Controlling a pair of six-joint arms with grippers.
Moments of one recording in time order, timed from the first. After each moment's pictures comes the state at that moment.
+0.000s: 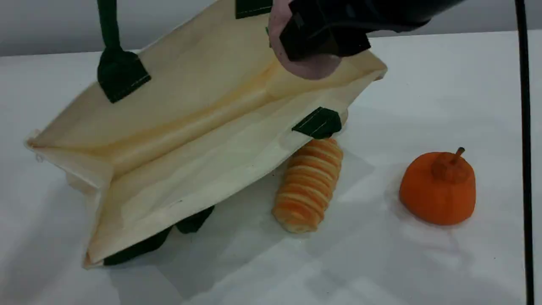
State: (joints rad) left arm -0.28 1.69 -1.80 -0.47 1.22 0.75; right arm 0.87 1.47 -0.78 0.52 0.08 -0.45
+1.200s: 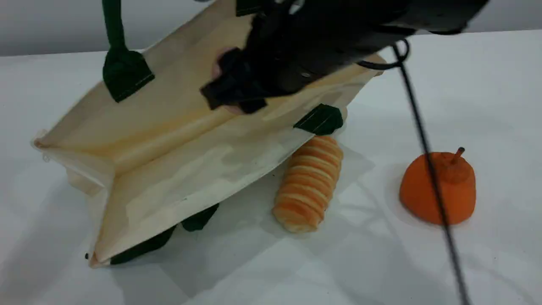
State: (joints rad) left arm -0.28 1.69 -1.80 -0.48 1.22 0.72; right arm 0.95 1.93 -1.02 0.51 -0.18 -0.45
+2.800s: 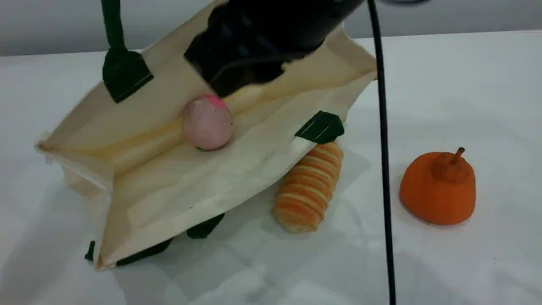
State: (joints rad) left arm -0.28 1.69 -1.80 -0.47 1.22 0.72; right arm 0.95 1.66 -1.03 0.44 0.31 -0.51
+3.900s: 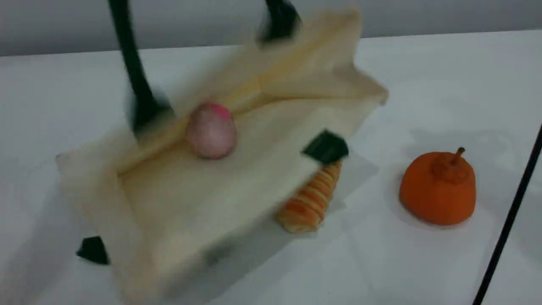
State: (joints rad) left arm -0.28 1.69 -1.80 -0.48 1.22 0.72; right arm 0.39 1.47 -1.03 0.42 0.34 -0.44
